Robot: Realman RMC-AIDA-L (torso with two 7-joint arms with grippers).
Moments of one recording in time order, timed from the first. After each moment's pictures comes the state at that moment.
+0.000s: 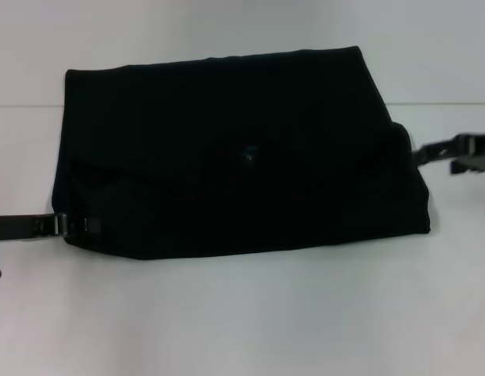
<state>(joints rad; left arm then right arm) -0.56 -1.94 0.58 0.56 2.25 1.32 -2.08 0.82 1.88 -0.71 -0.62 -2.48 -1.26 2.50</state>
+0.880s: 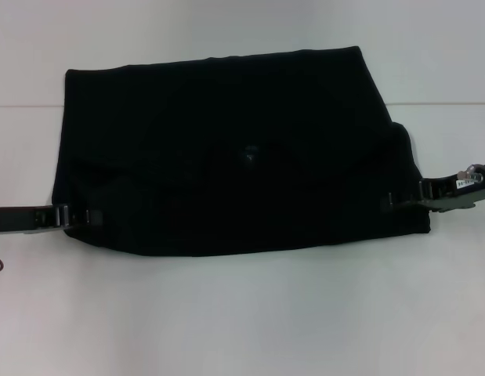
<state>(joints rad) -0.58 -1.93 0.58 0.56 2.24 1.32 -2.10 0.84 1.93 -0.81 -0.50 -2.50 -1.15 2.51</state>
